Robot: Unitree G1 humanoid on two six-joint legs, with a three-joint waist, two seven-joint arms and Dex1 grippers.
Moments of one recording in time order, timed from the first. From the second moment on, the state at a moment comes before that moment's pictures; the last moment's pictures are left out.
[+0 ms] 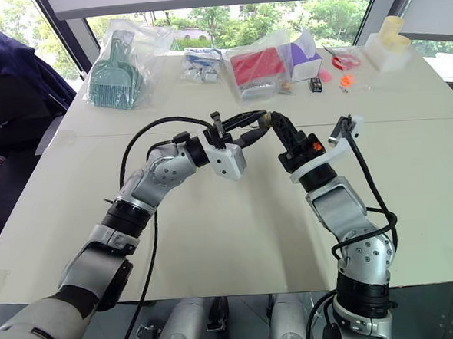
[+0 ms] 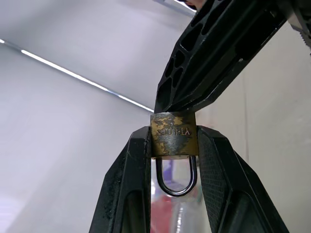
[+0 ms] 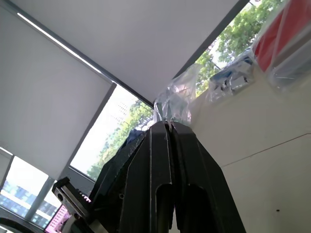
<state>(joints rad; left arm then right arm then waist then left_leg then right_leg) -0.83 0.22 -0.31 0.44 0.56 -0.74 -0.28 -0.26 -0.14 -0.26 -0.47 1.35 0.59 -0.13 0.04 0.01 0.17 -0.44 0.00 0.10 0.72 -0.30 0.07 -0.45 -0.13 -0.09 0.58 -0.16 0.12</state>
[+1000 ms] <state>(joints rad) -0.91 0.21 -0.37 0.53 0.19 -0.67 -0.69 -0.20 -0.57 -0.29 -0.47 1.31 0.74 0.17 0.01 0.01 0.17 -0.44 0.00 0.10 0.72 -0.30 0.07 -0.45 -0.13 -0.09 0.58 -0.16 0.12</state>
